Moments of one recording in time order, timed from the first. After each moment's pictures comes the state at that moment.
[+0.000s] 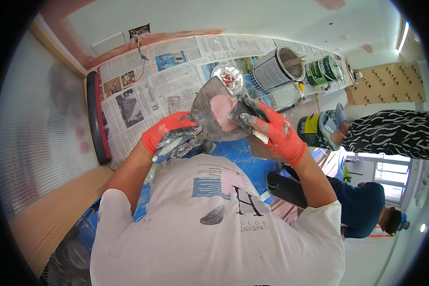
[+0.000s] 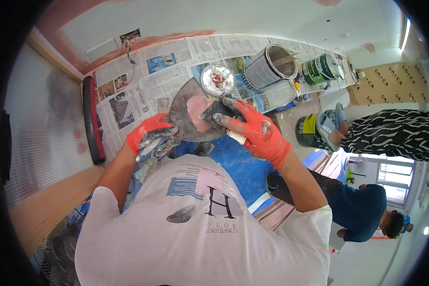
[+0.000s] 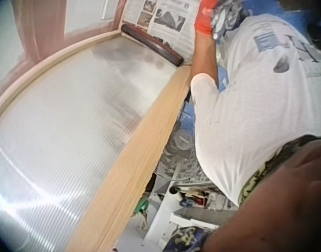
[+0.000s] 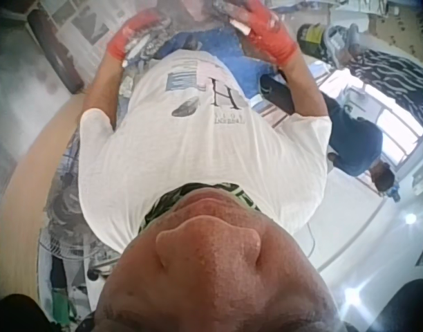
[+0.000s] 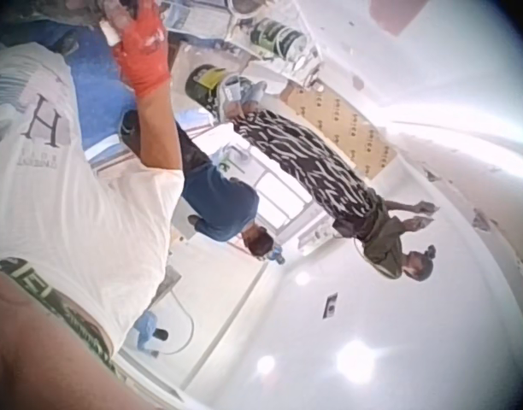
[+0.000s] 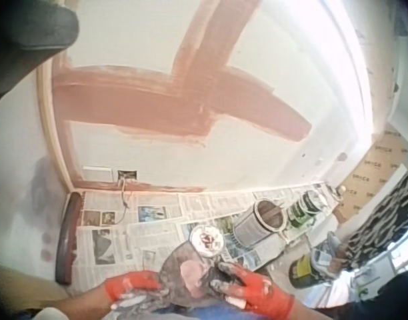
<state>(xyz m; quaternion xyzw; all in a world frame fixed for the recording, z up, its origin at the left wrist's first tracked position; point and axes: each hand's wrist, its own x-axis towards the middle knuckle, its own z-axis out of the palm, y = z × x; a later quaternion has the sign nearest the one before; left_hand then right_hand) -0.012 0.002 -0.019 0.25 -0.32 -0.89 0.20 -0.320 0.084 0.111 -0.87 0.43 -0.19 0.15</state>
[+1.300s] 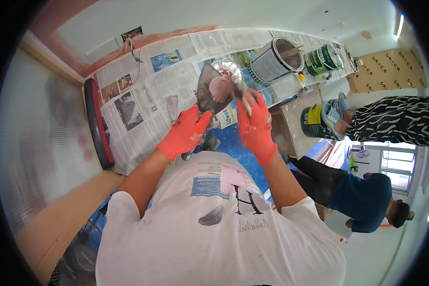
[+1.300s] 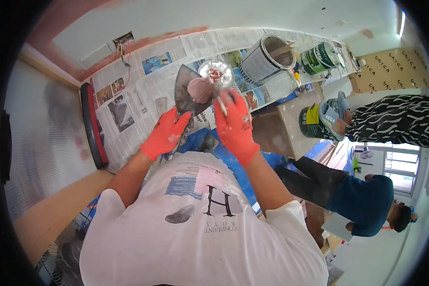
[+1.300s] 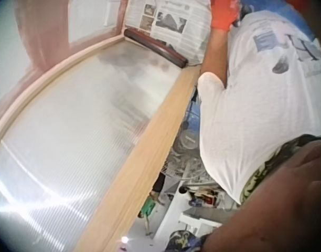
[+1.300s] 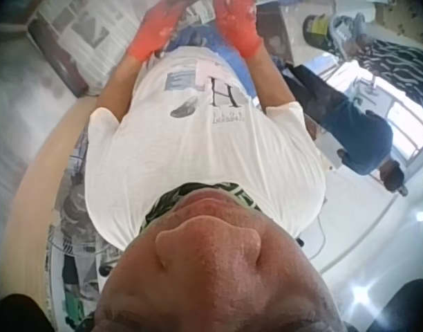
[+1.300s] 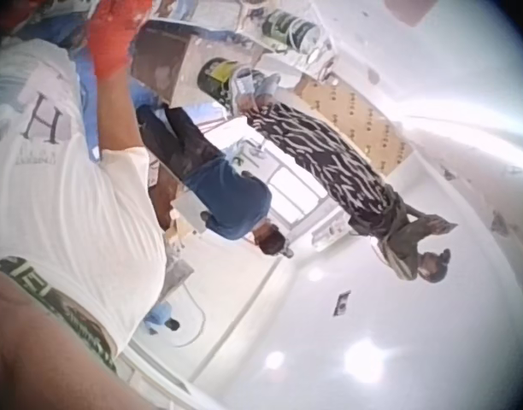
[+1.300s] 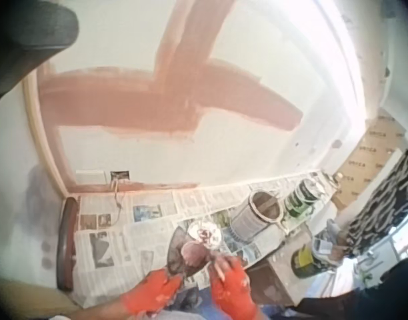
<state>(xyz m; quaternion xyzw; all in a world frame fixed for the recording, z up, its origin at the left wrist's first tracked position) -0.066 0.018 0.001 0.36 -0.76 -0.50 0.19 -0.265 0.077 0.043 -0.72 0.61 -0.31 0.00</state>
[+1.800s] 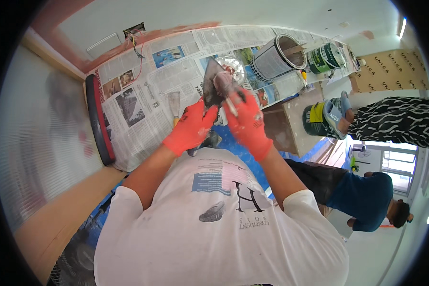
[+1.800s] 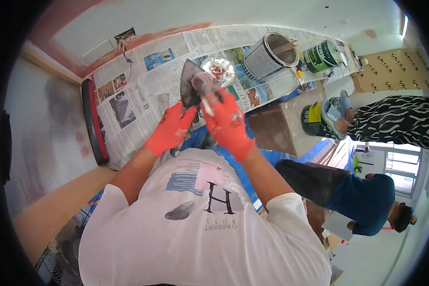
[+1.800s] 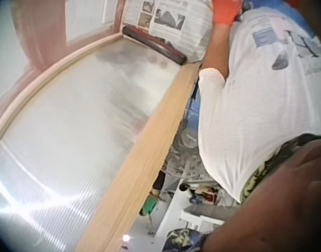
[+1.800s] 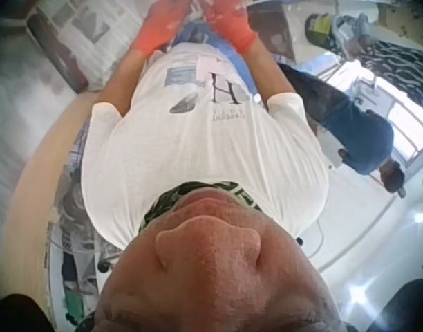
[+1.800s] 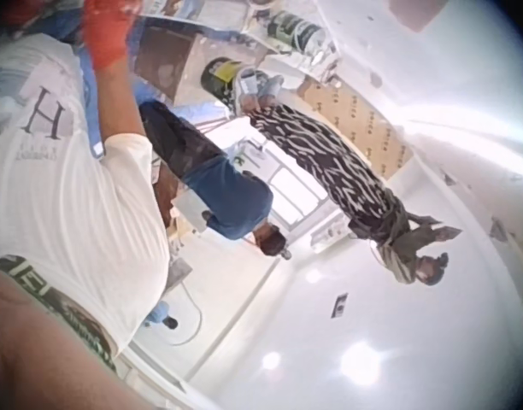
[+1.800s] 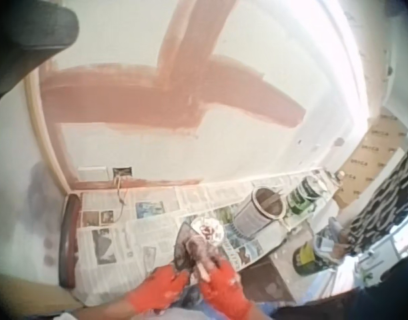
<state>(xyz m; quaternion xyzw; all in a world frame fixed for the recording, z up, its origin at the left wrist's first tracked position) -0.076 0.023 -0.011 0.34 -0.80 -0.40 0.30 -0.253 0.071 0.037 -0.73 0.61 -0.31 -0.02</state>
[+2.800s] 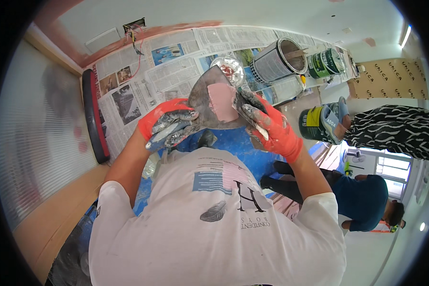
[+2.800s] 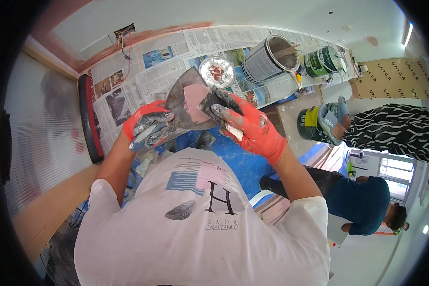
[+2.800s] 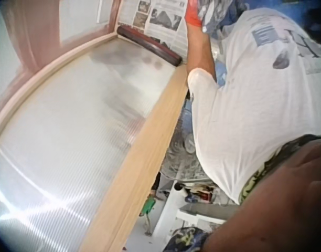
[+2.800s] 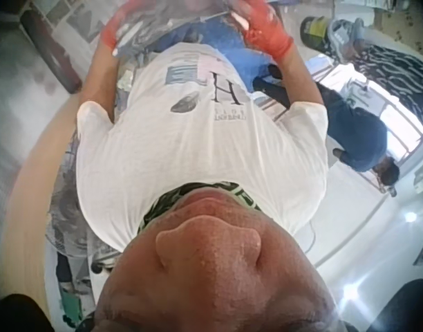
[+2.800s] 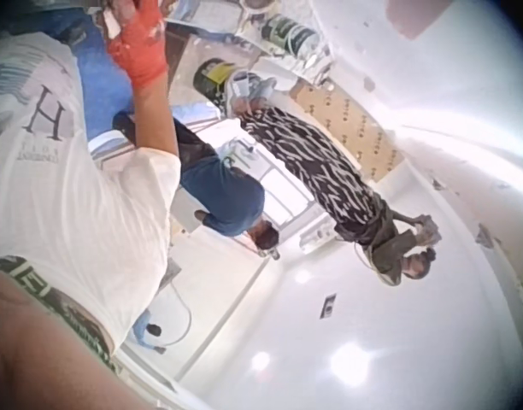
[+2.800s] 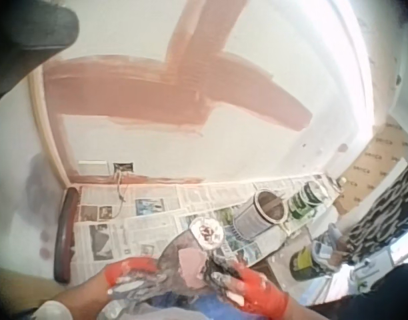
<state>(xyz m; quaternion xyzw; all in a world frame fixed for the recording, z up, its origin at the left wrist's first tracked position) -0.013 -0.024 -0.025 0.13 -0.24 -0.94 0.18 -0.316 0.081 0.093 -0.84 0.43 -0.28 0.16</state>
